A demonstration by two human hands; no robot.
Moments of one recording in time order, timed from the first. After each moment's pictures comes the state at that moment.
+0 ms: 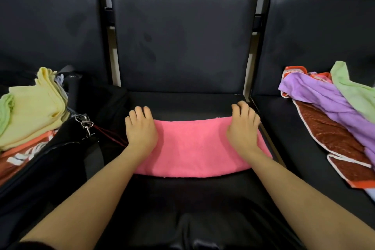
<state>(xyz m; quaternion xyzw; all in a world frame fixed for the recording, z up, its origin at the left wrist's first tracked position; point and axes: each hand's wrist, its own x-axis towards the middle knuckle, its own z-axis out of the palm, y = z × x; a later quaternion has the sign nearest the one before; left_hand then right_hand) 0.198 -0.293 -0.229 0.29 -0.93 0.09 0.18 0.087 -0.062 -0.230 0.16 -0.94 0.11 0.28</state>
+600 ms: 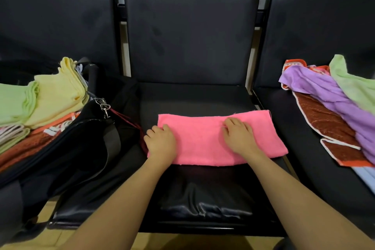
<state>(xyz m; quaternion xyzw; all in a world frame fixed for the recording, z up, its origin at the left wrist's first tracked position) 0.248 -0.228 -0.249 0.32 -0.95 0.01 0.03 0.136 -0.042 -0.243 0.25 -0.96 0.13 0.04</state>
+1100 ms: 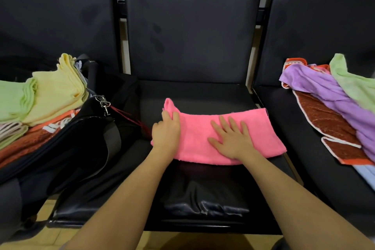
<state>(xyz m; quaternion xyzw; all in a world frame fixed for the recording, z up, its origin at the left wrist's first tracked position) 0.245 -0.223 -0.218 0.22 -0.97 0.05 0.08 0.149 -0.050 -0.248 0.31 -0.95 -0.04 -0.06</state>
